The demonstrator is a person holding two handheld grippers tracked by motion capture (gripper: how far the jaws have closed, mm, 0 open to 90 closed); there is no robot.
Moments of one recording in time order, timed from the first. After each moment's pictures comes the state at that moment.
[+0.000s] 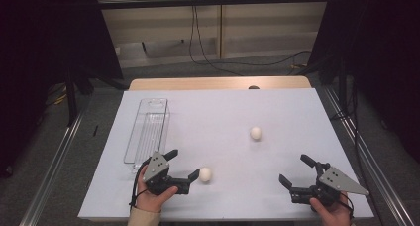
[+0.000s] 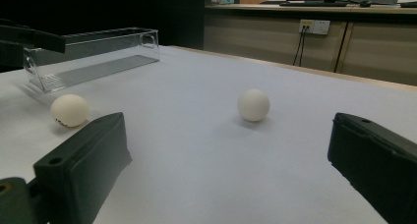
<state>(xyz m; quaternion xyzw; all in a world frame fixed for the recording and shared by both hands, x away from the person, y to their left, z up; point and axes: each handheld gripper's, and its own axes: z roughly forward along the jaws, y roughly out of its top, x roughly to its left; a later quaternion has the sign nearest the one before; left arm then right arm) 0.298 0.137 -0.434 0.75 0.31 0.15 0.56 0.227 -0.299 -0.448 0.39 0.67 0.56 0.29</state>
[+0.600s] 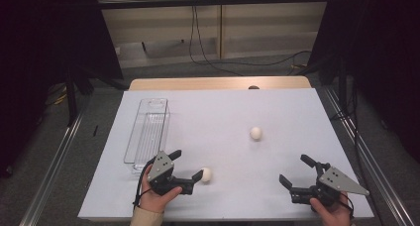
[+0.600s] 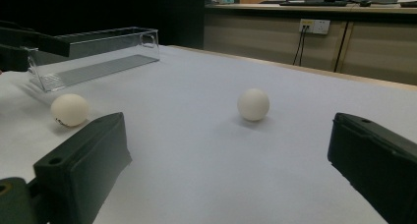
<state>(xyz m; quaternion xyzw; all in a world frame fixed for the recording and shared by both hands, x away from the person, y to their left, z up) 0.299 0.128 -0.437 0.76 0.32 0.14 0.55 0.227 -0.300 -0.448 0.39 0.67 0.56 0.29</state>
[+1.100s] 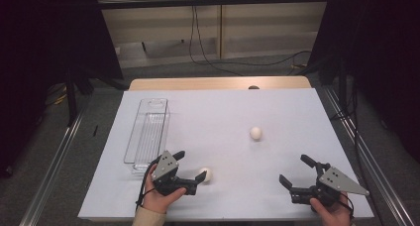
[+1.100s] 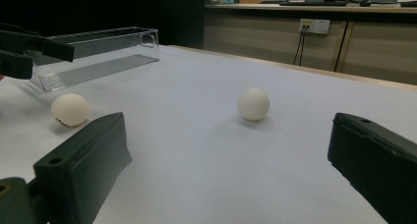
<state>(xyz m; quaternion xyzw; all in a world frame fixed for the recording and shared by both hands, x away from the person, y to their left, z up) 0.300 0.119 -0.439 0.77 0.31 0.14 0.53 0.227 -0.299 -0.448 0.39 0.67 0.56 0.29</state>
